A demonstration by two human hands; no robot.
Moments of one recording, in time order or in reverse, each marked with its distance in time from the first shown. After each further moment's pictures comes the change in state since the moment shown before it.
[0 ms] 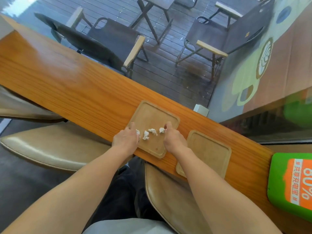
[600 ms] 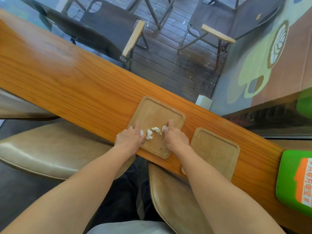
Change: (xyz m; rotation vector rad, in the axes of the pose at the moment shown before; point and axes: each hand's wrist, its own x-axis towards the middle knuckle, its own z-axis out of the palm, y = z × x) left_hand 0.024 -0.011 0.021 0.055 -0.066 0.067; right_hand 0.029 -0.003 0.022 -0.049 -0.080 0.087
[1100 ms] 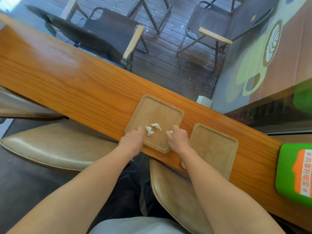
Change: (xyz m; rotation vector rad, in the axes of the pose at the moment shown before) left_hand -0.024 0.013 0.000 -0.045 -0.105 -0.034; right_hand -0.023 0.019 0.009 0.285 0.101 0.062
